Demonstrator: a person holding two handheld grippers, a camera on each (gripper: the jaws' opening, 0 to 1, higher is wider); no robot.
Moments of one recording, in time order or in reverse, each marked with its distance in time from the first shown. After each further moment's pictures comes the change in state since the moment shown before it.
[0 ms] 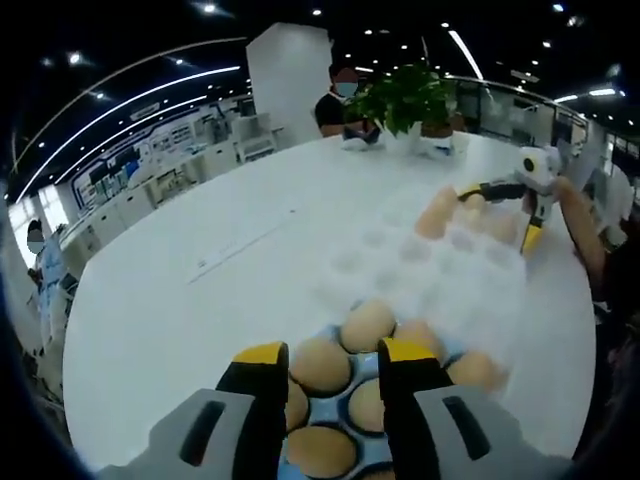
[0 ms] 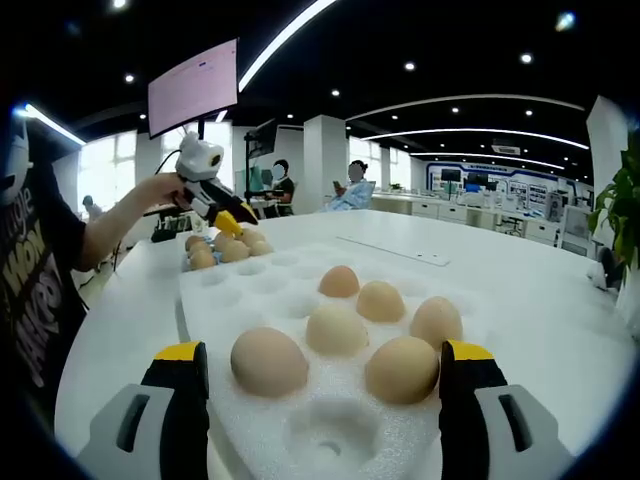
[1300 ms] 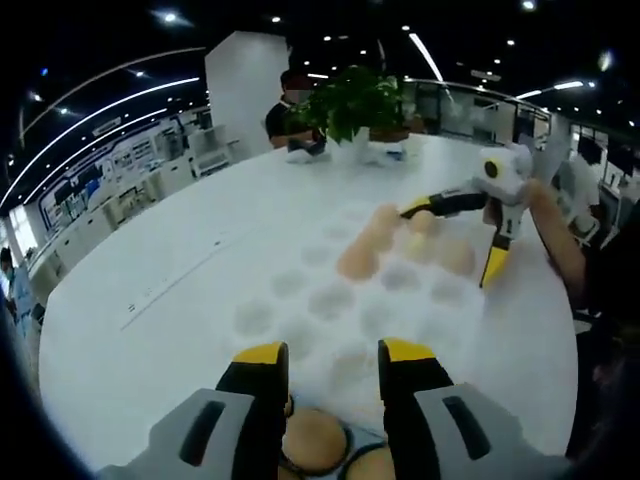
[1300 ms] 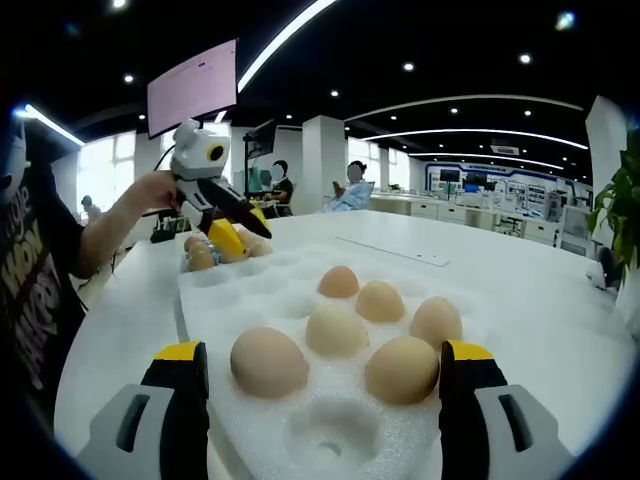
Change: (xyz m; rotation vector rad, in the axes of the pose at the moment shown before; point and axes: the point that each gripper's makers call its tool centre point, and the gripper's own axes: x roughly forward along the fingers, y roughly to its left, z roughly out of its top) left arm 0.039 -0.107 0.039 0.032 -0.014 -0.182; right arm -0.001 0.004 0.000 0.002 -0.003 -0.005
